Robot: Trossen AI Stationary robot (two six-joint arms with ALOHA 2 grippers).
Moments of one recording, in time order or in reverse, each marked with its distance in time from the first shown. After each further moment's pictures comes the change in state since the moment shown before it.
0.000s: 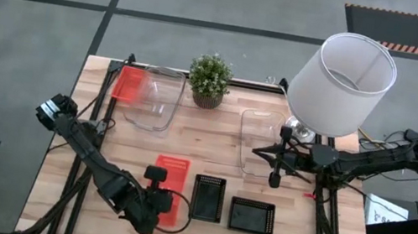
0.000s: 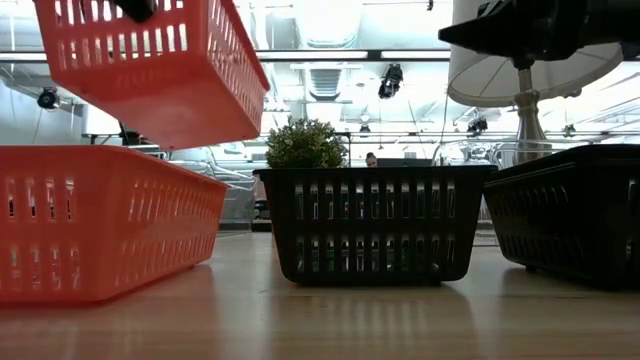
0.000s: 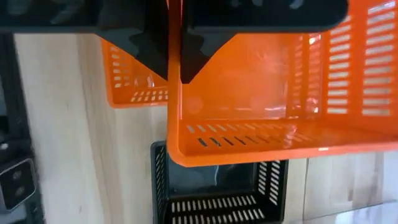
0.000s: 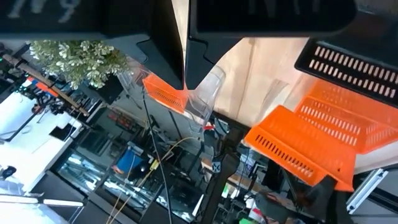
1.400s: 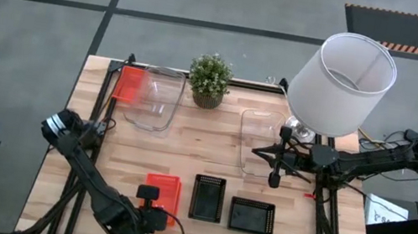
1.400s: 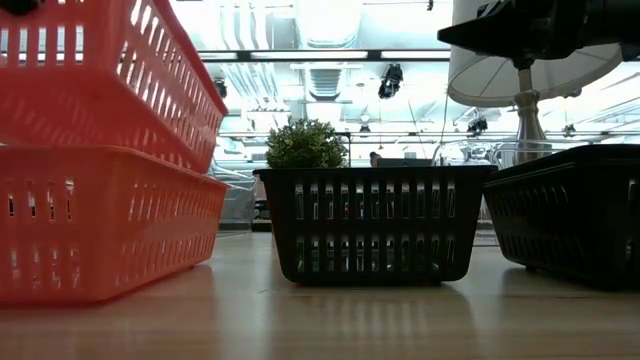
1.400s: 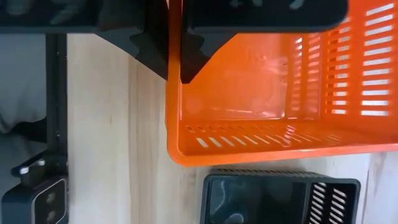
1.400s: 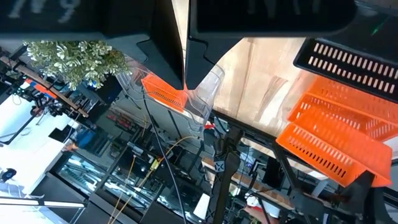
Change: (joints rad) left arm -0.114 0.155 0.112 -0.061 0.023 -0.231; right arm 0.000 0.010 -0.001 0.011 0.000 0.020
